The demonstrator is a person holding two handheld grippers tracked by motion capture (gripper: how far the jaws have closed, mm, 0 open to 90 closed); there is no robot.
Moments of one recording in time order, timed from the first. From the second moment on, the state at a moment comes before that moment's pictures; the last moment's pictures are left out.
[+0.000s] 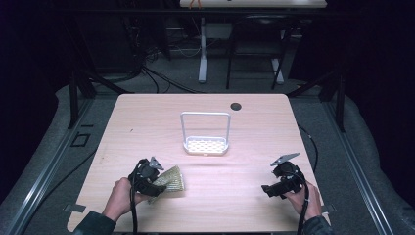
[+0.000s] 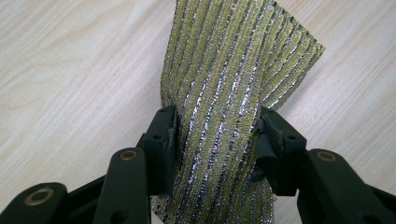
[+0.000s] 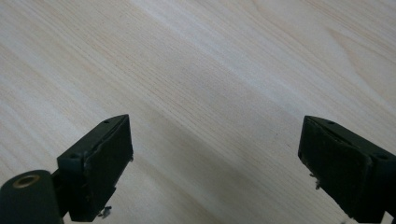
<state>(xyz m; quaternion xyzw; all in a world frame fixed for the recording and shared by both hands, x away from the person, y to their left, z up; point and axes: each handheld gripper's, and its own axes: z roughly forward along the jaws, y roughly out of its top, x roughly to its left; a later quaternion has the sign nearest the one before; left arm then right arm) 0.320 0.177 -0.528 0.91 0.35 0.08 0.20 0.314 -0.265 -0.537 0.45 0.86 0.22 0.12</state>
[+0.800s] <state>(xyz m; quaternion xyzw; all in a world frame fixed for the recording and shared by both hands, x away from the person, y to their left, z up) 0.323 0.170 -0.517 0.91 0.35 0.09 0.22 0.314 -0.265 -0.537 0.44 0.86 0.22 0.12</state>
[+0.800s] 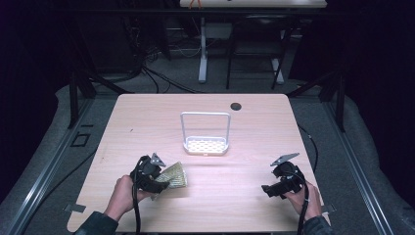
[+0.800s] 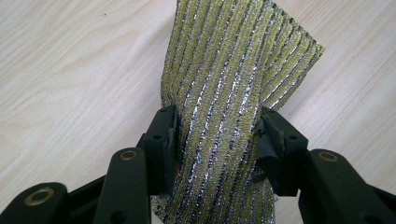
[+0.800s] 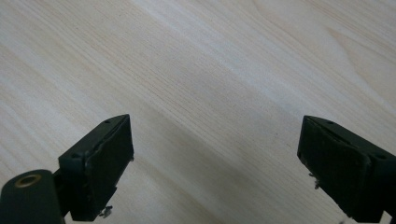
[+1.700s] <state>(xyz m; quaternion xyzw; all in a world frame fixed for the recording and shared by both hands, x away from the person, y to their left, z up) 0.340 0.146 -0.503 0.90 0.35 0.11 0.24 0.313 -0.266 -0.537 0.45 0.86 0.22 0.12</state>
